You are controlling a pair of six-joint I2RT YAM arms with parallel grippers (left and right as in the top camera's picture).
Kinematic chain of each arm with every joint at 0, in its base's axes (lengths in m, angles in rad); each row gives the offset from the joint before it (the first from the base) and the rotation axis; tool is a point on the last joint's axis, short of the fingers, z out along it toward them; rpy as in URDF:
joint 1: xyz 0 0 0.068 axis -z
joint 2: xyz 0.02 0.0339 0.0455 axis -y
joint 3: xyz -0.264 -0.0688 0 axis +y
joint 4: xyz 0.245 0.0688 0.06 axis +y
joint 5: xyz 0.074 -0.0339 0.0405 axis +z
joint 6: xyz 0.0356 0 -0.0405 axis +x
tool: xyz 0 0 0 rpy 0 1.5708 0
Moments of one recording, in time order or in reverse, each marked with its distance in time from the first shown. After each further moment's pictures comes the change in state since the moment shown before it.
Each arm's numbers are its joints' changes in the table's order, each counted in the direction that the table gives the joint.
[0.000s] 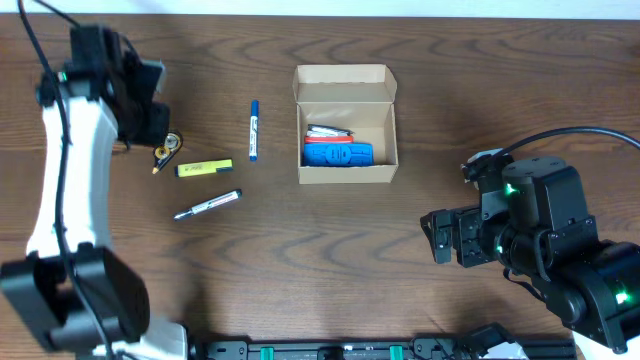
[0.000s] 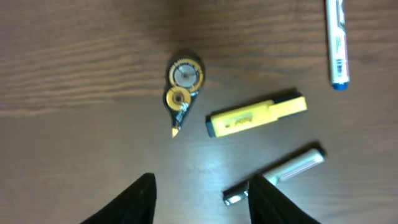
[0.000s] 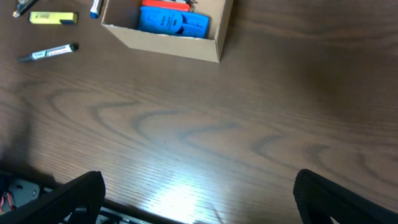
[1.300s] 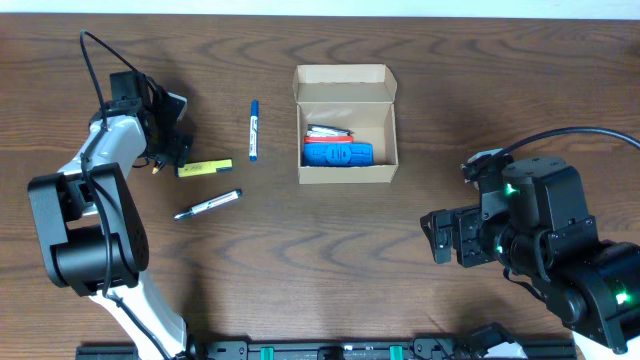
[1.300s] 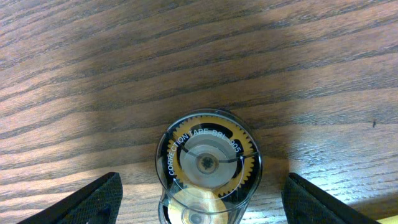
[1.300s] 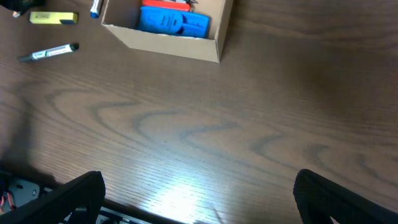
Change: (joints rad) left arm -0.027 -0.313 0.209 -0.535 0.034 0.160; right arm 0.000 0.000 0.000 0.000 0.000 0.000
